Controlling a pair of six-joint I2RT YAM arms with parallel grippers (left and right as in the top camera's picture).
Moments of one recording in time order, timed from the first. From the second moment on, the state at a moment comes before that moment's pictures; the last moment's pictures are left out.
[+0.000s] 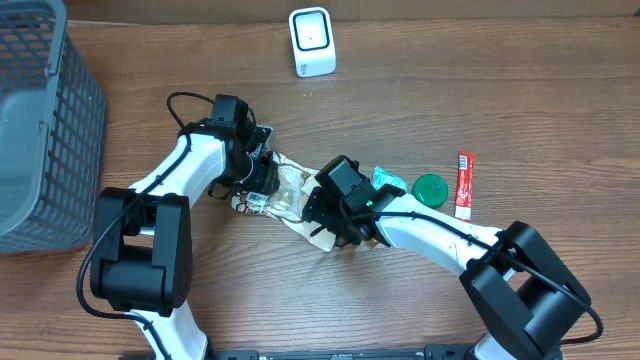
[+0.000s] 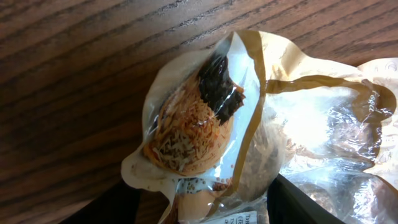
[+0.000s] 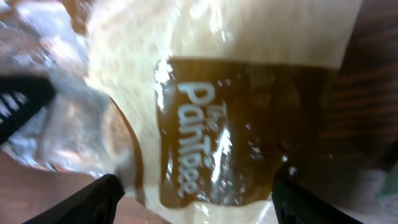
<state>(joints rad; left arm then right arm) -0.16 1.93 1.21 -0.69 0.23 0.08 0.73 1.79 0.99 -0.33 -0.14 1.14</state>
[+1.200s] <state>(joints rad) -0.16 1.94 1.21 -0.67 0.20 0.09 0.71 1.92 0.96 0.14 -0.29 1.10</state>
